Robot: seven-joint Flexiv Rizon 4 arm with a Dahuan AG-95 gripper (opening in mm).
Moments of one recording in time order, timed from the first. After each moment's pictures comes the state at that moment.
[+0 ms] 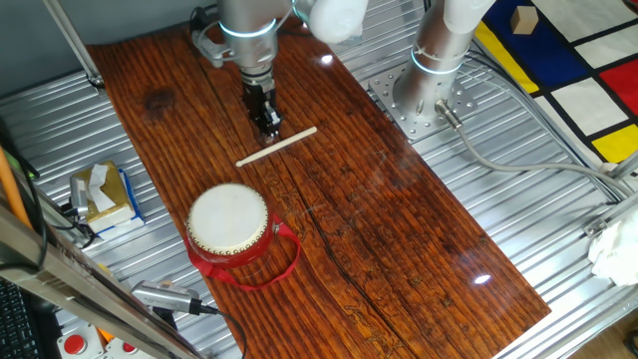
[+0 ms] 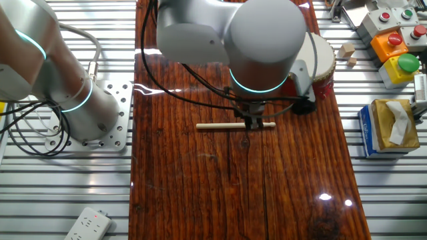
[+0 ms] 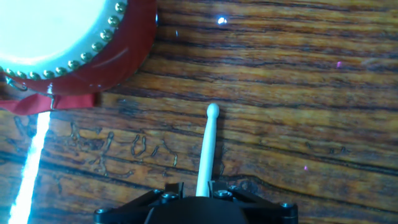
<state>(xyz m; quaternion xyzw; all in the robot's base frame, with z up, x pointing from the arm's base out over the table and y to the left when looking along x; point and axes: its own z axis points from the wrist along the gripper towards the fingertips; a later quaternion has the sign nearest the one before) 0.449 -0.034 0.074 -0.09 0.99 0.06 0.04</state>
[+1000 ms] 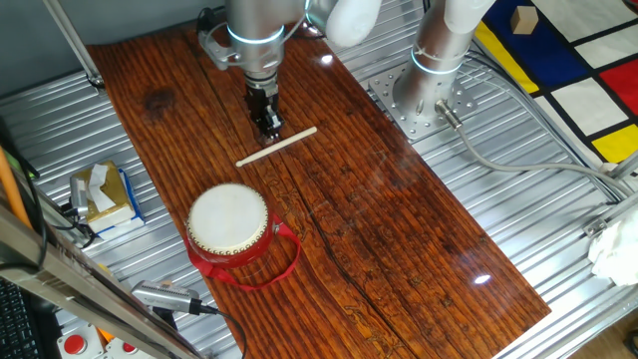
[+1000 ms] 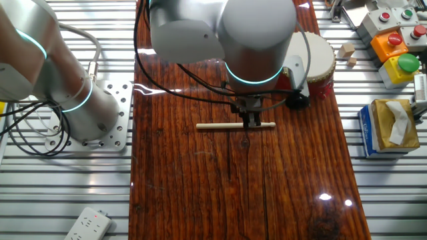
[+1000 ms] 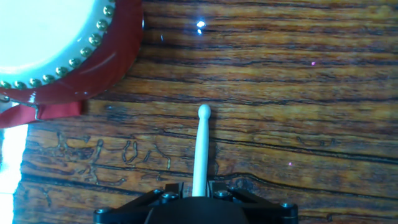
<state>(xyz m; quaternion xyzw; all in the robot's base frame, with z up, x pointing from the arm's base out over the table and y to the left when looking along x) 0.450 -0.033 0.075 -0.05 1.00 0.04 0.04</state>
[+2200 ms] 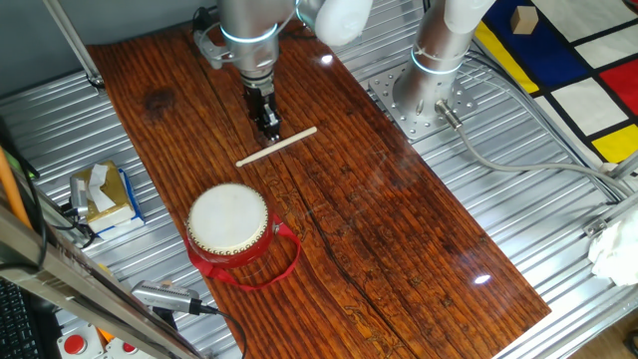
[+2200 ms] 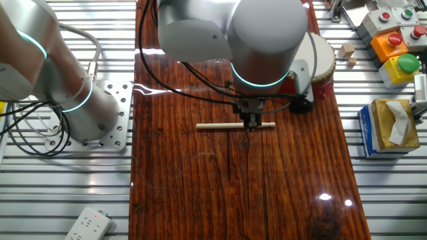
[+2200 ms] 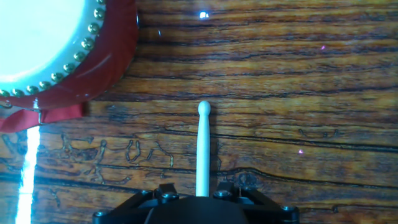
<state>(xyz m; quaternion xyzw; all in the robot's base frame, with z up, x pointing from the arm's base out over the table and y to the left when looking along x) 0.448 -0.033 0.075 -0.03 1.00 0.05 0.02</state>
